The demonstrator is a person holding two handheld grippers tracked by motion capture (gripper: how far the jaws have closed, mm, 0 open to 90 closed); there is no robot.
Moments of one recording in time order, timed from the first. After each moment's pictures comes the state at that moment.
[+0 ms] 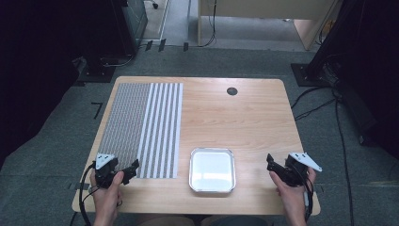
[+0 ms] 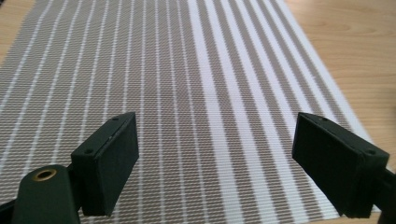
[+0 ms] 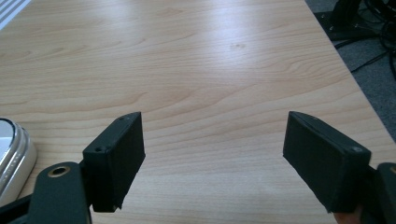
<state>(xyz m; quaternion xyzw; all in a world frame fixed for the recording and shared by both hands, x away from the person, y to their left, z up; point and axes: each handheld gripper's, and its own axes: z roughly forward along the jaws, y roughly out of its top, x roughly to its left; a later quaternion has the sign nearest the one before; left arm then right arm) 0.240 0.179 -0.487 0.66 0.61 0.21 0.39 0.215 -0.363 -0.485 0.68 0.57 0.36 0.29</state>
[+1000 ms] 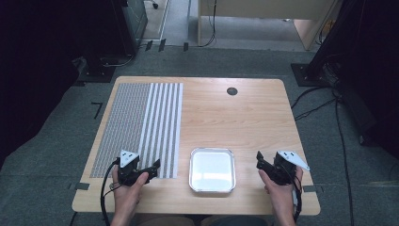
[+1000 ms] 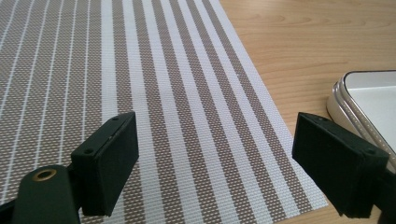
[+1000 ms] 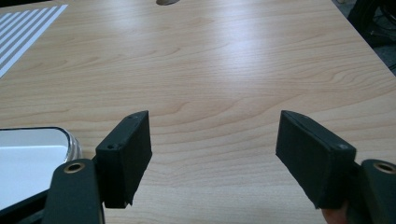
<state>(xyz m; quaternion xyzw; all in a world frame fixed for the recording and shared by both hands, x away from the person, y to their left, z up) 0.242 0.118 -0.484 0.70 0.56 0.19 0.41 0.220 -0.330 -0.481 0.67 0.57 0.38 0.29</state>
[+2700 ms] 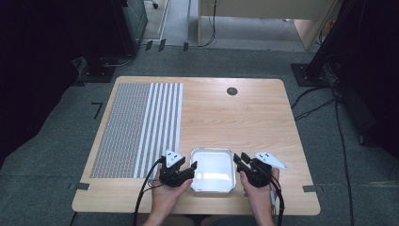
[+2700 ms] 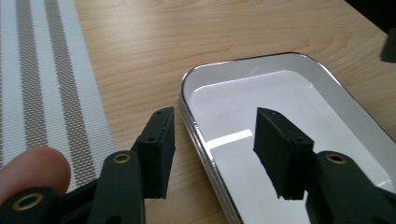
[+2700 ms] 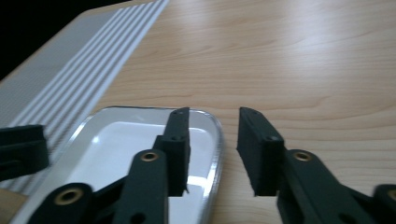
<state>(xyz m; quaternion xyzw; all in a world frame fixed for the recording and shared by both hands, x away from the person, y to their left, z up) 0.238 0.004 -0.484 0.74 0.50 0.12 0.43 0.217 -0.266 -0.476 0.61 0.62 0.46 0.19</state>
